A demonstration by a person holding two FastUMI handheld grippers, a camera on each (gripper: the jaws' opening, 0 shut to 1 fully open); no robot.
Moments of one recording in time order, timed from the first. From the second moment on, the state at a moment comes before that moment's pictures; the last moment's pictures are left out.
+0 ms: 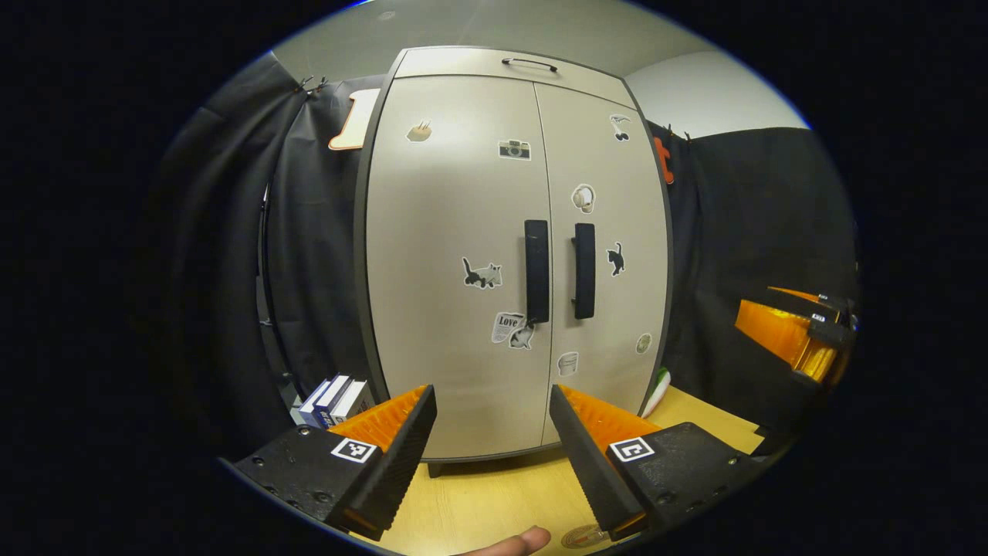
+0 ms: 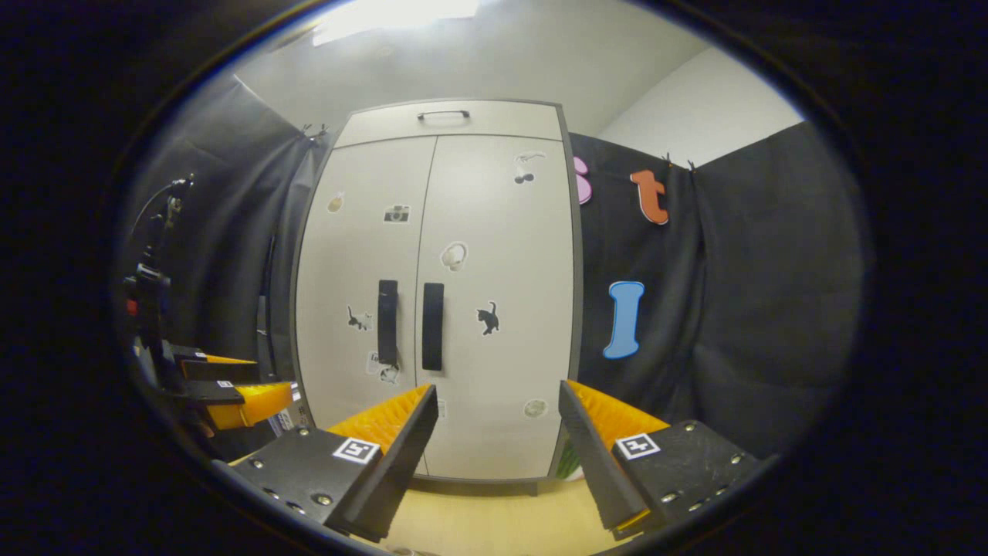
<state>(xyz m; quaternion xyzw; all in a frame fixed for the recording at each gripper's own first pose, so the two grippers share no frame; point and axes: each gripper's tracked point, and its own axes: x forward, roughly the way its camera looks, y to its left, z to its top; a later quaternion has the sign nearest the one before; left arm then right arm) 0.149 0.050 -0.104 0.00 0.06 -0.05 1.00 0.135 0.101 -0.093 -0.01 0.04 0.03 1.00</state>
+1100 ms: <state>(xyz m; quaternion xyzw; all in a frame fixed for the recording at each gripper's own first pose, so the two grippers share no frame) 0.134 -0.088 -0.074 0.00 0.04 -0.01 1.00 0.119 0.010 -0.080 0.02 0.05 0.10 0.99</state>
